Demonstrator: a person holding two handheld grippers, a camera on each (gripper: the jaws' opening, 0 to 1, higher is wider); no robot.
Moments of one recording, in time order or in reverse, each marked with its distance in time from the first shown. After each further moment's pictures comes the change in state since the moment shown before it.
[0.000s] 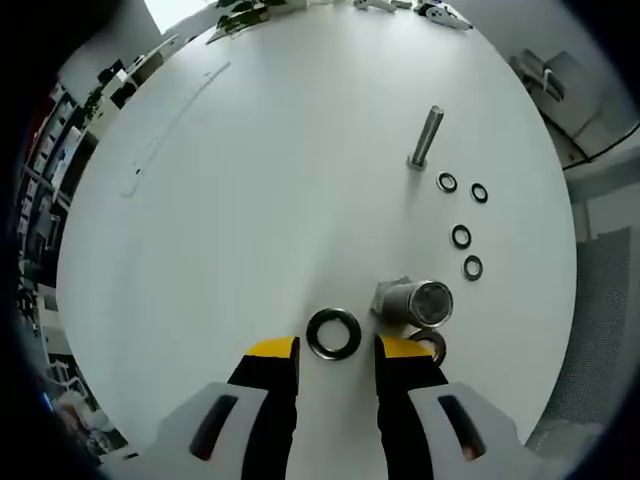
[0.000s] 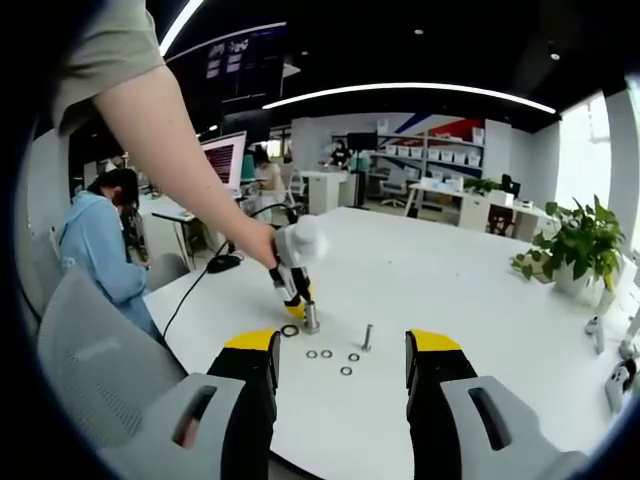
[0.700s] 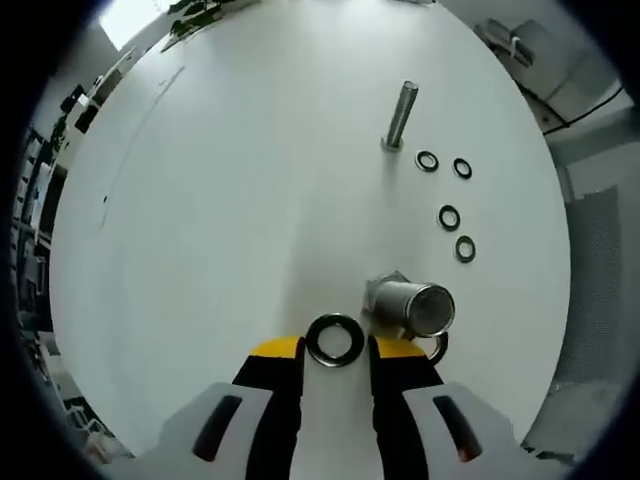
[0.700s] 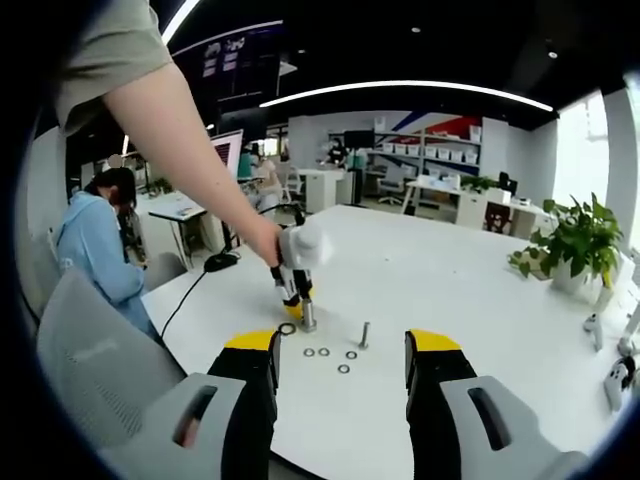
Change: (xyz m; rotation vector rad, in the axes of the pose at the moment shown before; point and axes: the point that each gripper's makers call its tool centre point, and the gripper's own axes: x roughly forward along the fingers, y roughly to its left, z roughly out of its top) left arm 0.004 -0.015 0.002 0.172 0.085 -0.082; right arm 0.000 -0.002 -0.003 0.008 0.009 -0.012
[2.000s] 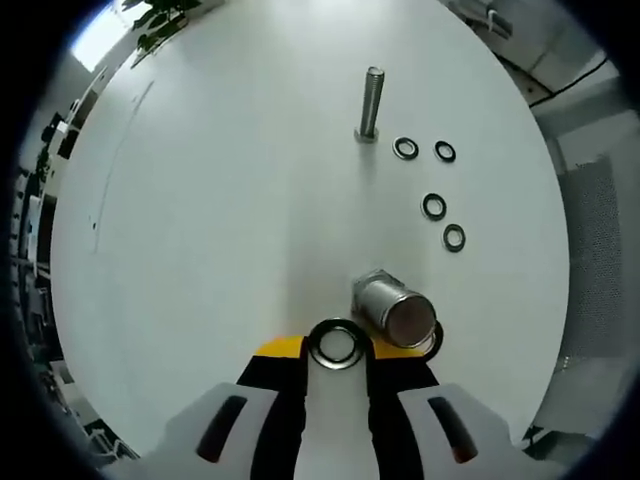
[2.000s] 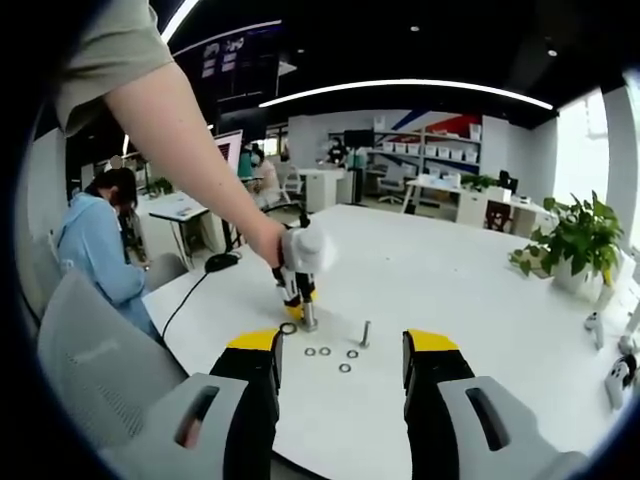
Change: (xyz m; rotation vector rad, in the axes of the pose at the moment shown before) left arm -0.004 -0.005 0.001 0.071 0.038 -0.007; right arm 0.000 0.000 -0.001 0.005 0.003 0.003
